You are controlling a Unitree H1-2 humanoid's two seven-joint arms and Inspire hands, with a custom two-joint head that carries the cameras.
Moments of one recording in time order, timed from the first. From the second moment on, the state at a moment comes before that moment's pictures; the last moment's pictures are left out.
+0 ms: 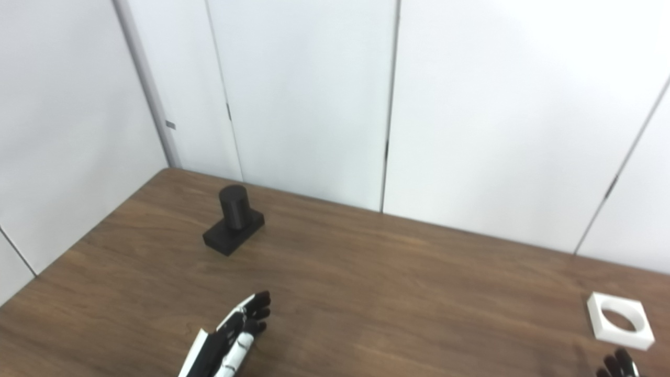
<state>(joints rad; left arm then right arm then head) 0.30 0.13 -0.10 -0.27 0.04 -0.09 0.12 0.18 0.00 -0.35 -0.35 0.14 0.28 0.22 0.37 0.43</state>
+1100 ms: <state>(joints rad) 0.26 0.13 -0.05 -0.41 0.64 0.28 0.24 0.19 -0.01 -0.36 -0.34 0.08 0.25 0.23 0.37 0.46</state>
